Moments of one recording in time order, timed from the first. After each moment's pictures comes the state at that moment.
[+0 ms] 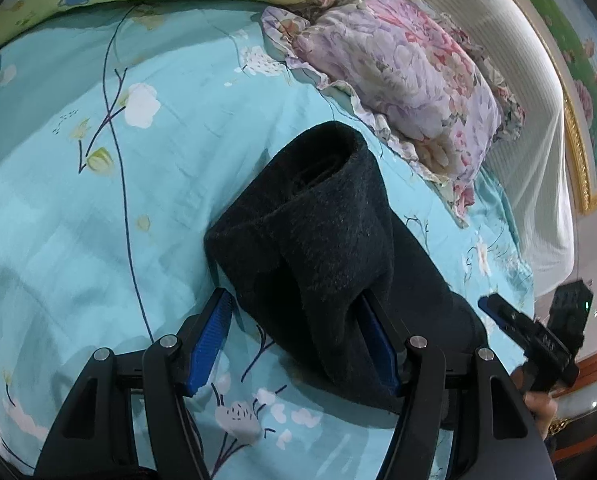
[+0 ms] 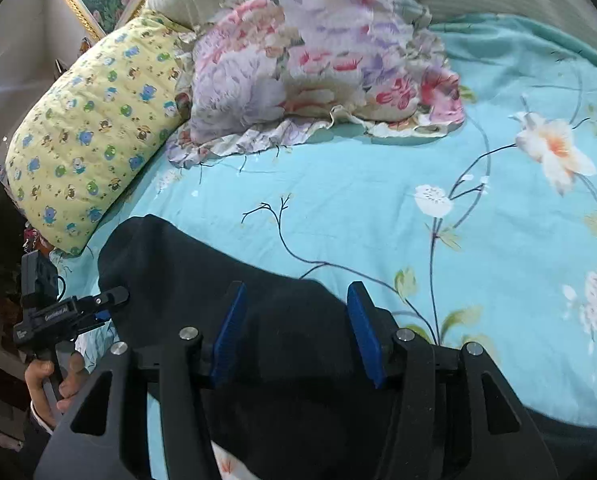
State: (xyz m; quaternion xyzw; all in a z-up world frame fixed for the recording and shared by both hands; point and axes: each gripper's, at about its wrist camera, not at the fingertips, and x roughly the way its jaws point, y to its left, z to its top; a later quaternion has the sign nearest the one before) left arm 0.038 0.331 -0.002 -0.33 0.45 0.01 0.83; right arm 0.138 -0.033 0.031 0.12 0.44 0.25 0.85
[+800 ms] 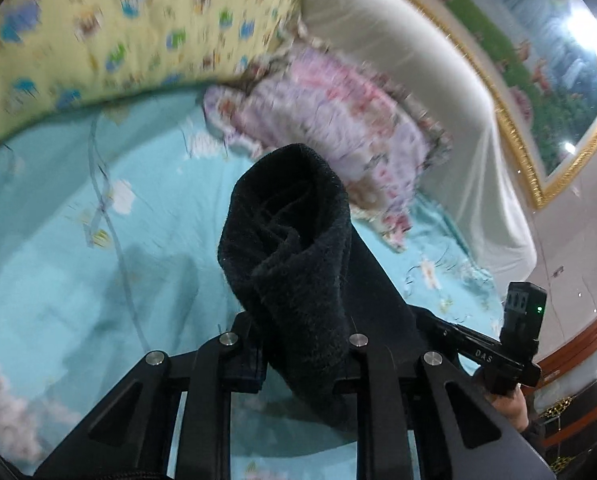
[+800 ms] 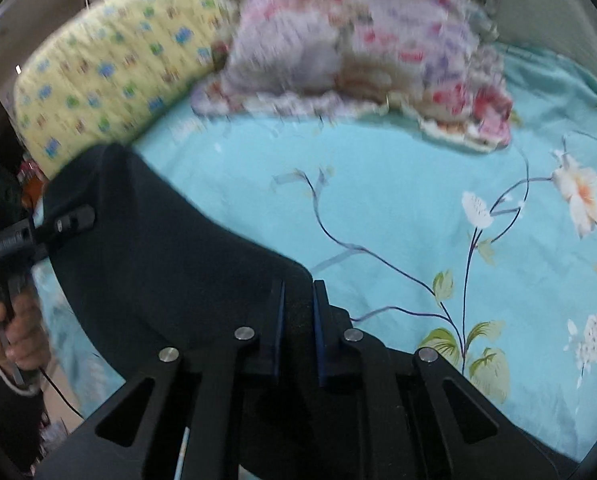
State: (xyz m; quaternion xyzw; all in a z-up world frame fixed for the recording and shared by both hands) left arm -0.007 0.333 0.076 -0.31 0.34 -0.04 0.89; right arm 0.106 0.001 0.051 0.04 0.43 0.29 0.86
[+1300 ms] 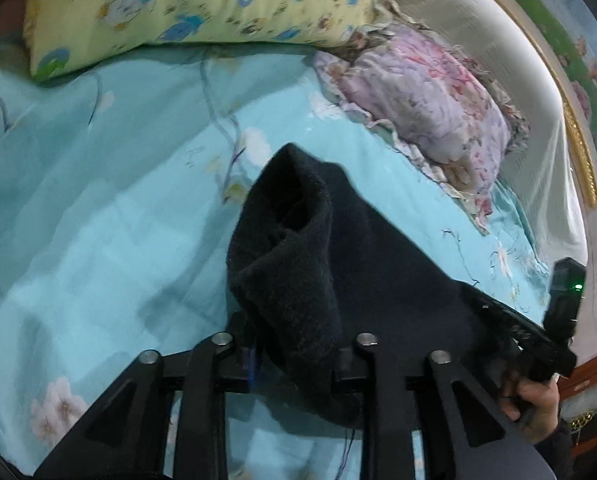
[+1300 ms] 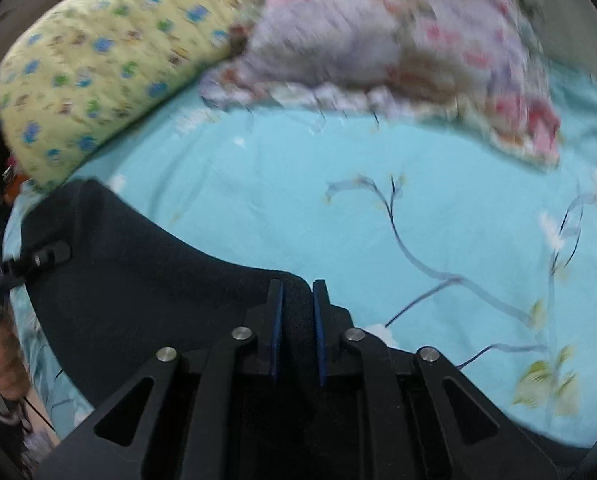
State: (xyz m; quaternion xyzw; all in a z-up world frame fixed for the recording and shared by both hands) left arm -0.014 0.394 0.003 -0.29 0.41 0.05 0.86; right arm 0.132 0.078 0.001 0.01 0.44 0.24 0.86
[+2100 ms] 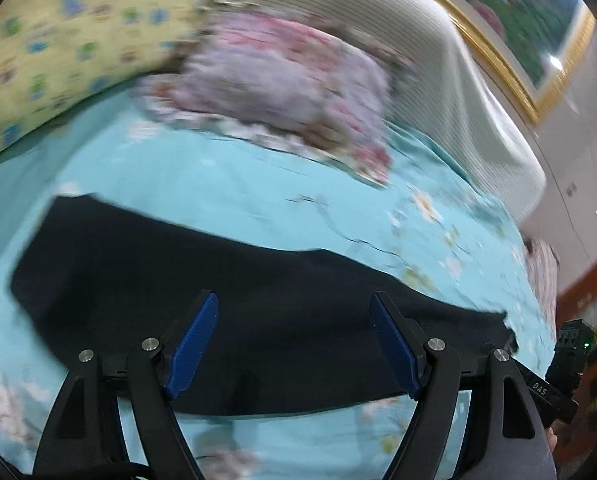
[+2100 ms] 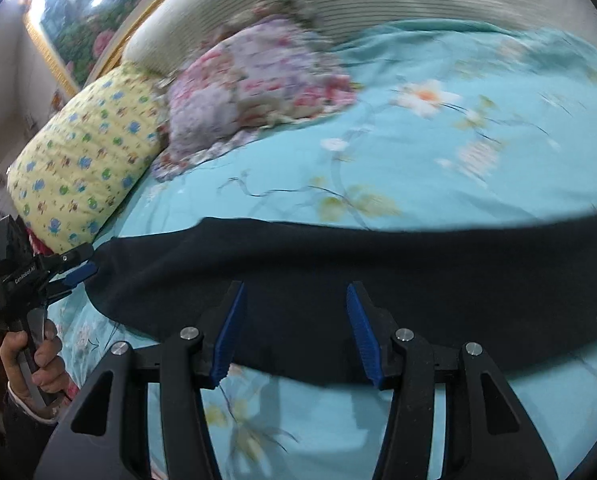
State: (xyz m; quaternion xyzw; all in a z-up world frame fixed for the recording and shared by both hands) left arm 0.013 0.236 0.082 -0.19 0.41 -0.10 0.89; right arm -0.033 -0.111 0.033 0.20 0.38 0.12 0.90
